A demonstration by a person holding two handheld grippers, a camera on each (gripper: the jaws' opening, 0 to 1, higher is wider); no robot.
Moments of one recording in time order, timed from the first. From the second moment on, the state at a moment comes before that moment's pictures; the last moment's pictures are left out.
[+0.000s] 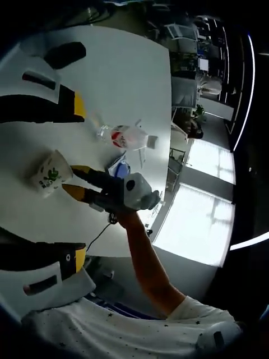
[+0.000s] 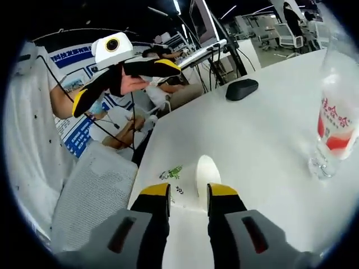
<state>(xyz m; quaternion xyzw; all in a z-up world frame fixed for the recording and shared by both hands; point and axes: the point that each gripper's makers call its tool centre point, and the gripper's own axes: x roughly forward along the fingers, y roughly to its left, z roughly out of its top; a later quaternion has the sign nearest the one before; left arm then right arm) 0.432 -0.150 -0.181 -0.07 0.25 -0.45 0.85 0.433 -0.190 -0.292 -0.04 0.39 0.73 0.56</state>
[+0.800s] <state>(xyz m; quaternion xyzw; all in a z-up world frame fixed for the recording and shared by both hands) 0.430 -0.153 -0.183 -0.07 0.25 -0.45 0.85 0.409 -0.198 -0.269 0.00 0.41 0.76 0.52</state>
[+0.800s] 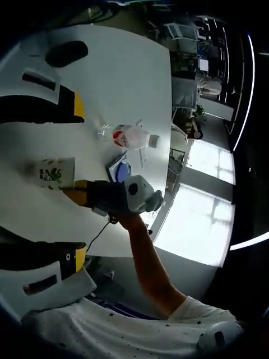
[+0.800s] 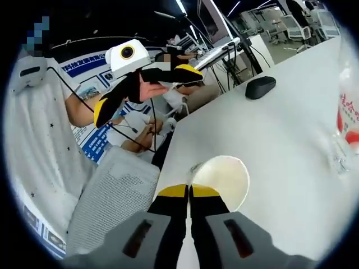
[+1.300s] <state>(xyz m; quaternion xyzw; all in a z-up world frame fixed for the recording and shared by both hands) 0.428 -0.159 -0.179 -0.07 0.24 -0.46 0.85 0.406 -0.226 -0.240 -0.02 0.39 0.74 0.55</state>
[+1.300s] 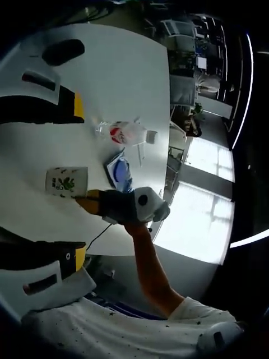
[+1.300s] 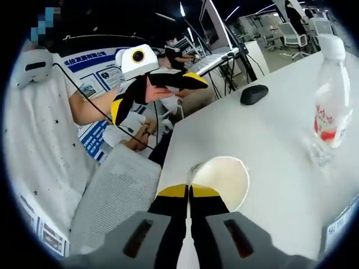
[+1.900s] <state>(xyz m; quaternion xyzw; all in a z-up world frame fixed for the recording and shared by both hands) 0.424 -0.167 -0.174 -0.07 0.23 -0.47 0.85 0.458 -0.278 -0.212 -0.13 0.37 0.68 0.62</state>
